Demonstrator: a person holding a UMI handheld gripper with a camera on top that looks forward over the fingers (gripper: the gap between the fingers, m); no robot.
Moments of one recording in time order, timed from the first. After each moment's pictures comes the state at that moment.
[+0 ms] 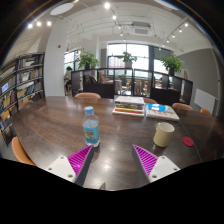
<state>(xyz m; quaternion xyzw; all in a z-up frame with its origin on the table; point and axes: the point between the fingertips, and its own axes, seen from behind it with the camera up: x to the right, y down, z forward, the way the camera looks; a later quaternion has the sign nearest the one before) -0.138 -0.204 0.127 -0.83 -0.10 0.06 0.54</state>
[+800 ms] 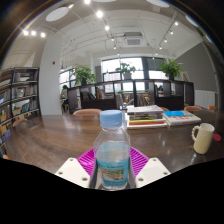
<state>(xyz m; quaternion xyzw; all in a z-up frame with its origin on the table) -0.283 -0.030 0.066 -0.78 -0.05 0.09 0.62</state>
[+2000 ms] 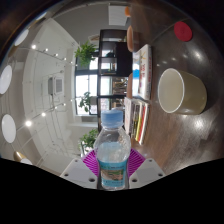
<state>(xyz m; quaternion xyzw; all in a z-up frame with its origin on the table) -0.089 0.023 0.185 -0.57 0.42 0.56 0.42</state>
